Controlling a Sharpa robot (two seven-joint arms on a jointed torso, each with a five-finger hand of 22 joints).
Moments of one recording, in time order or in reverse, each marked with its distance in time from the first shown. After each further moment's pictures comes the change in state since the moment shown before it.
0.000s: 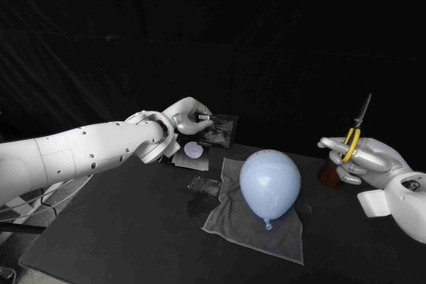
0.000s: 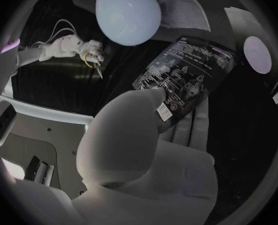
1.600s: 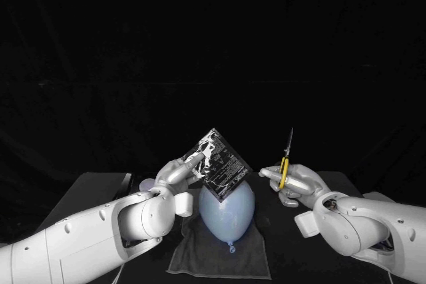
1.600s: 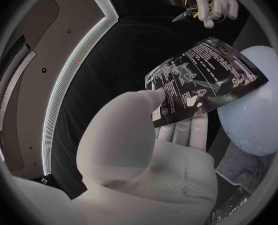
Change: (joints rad) left arm -0.269 0.216 0.151 0.142 1.149 0.001 0.324; left_hand -0.053 0.031 0.014 -0.052 0.000 -0.012 0.000 0.012 0.000 0.048 -0.012 0.000 0.000 0.078 -0.025 0.011 0.013 -0.009 0.150 -0.073 0.070 0.011; right arm -0.122 0.015 -0.001 0.031 0.024 -0.104 0.108; right_hand -0.006 0.005 -0.015 -0.040 0.000 -0.034 0.005 -0.014 -0.048 0.000 0.000 0.000 0.000 0.002 0.009 0.014 0.001 -0.007 0.024 0.009 0.042 -0.001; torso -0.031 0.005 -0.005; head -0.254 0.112
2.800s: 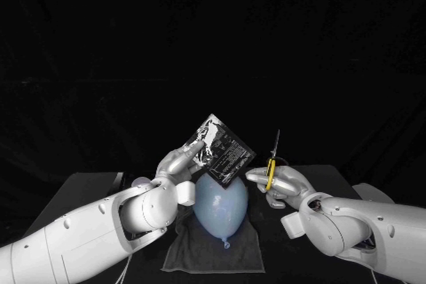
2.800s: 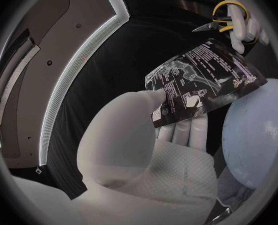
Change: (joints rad) left arm -0.006 0.062 0.059 -0.010 0.019 0.017 0.006; left_hand 0.000 0.007 0.004 -0.009 0.000 -0.006 0.001 -0.003 0.000 0.000 0.000 0.000 0.000 0.000 0.000 -0.004 0.000 0.001 0.007 0.000 -0.004 -0.005; right arm -0.036 0.021 0.001 0.022 0.023 -0.031 0.028; right_hand 0.018 -0.105 -0.039 -0.183 0.000 -0.021 -0.018 -0.006 -0.161 0.000 0.000 0.000 0.000 0.000 0.032 0.002 0.000 -0.001 0.006 0.026 0.000 0.000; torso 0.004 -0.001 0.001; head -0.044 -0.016
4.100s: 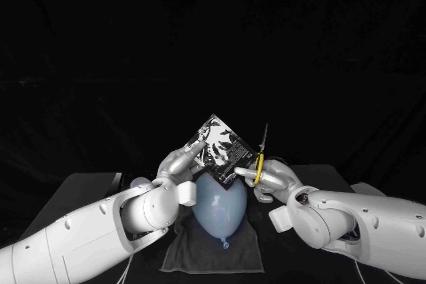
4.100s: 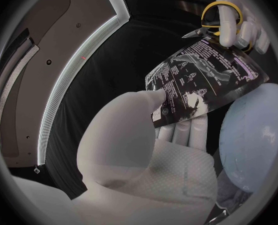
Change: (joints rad) left arm 0.001 0.013 0.001 -0.002 0.001 0.000 -0.010; left_hand -0.002 0.001 0.004 -0.004 0.000 0.001 0.002 0.003 0.000 0.000 0.000 0.000 0.000 -0.002 0.002 0.000 0.000 0.000 0.000 0.000 -0.004 -0.003; right arm 0.026 0.062 0.009 -0.012 0.018 0.009 0.011; right_hand 0.002 0.063 -0.075 0.054 0.000 -0.002 -0.002 0.019 -0.061 0.000 0.000 0.000 0.000 0.000 0.007 0.011 0.000 0.000 0.000 0.007 0.008 0.000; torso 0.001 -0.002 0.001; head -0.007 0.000
